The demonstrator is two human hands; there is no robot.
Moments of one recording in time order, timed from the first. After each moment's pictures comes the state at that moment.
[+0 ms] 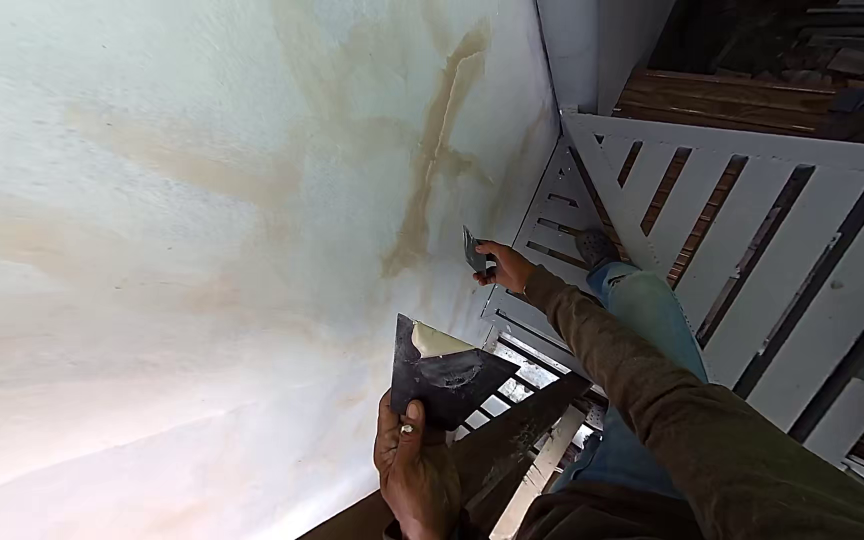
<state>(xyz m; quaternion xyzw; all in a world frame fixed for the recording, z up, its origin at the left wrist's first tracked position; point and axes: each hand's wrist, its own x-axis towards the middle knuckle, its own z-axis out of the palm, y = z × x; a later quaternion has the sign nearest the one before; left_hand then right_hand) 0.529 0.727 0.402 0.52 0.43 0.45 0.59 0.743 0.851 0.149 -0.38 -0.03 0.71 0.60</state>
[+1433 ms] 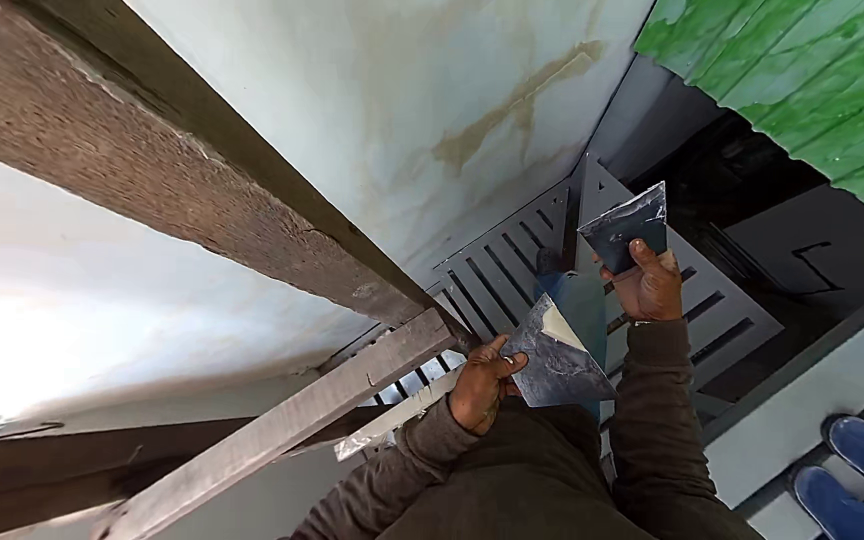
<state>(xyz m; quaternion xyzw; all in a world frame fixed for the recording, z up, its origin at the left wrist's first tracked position) 0.476 0.575 0.355 0.28 0.39 0.21 0.85 0.777 0.585 0.289 -0.42 -0.24 0.43 0.76</state>
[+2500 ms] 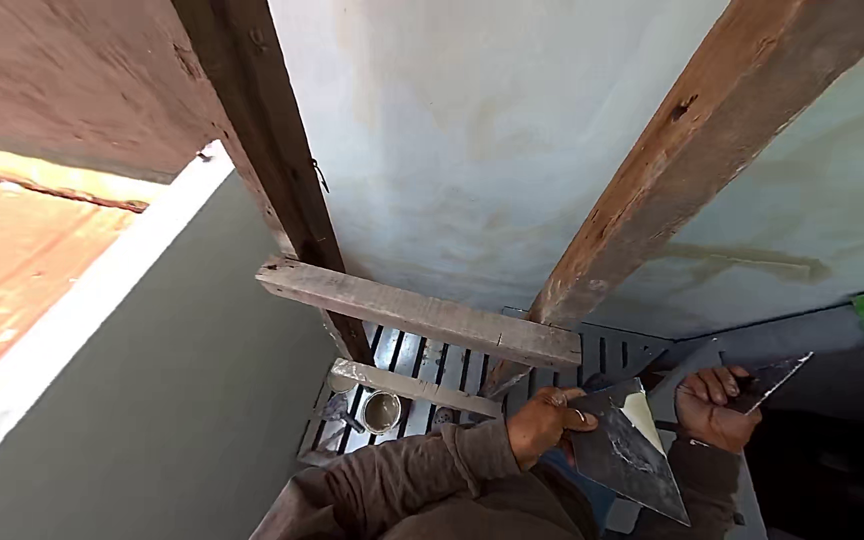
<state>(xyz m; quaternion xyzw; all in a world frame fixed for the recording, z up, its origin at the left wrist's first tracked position) 0.452 0.537 0.382 0.28 0.36 0.35 0.82 0.746 0.659 0.298 -0.09 -0.16 0.65 0.73</state>
